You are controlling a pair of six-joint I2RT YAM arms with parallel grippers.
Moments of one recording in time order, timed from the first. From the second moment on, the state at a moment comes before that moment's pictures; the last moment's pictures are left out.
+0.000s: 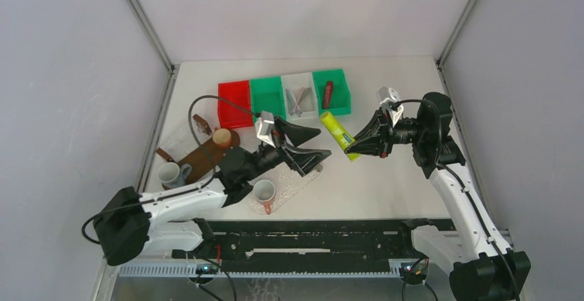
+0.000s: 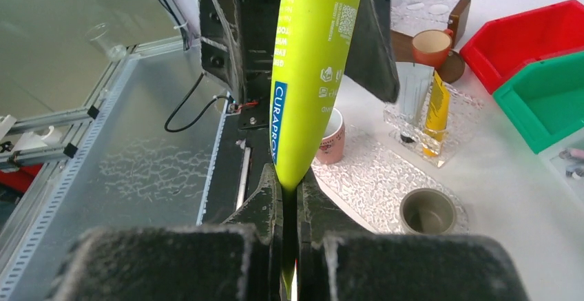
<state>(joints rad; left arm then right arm) -0.92 1.14 0.57 0.97 0.24 -0.55 0.14 0.96 0.89 -0.10 -1.44 0.10</state>
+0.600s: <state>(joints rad) -0.98 1.40 0.70 1.25 0.27 -0.60 0.18 0.99 0.87 -0.13 -1.48 0.00</state>
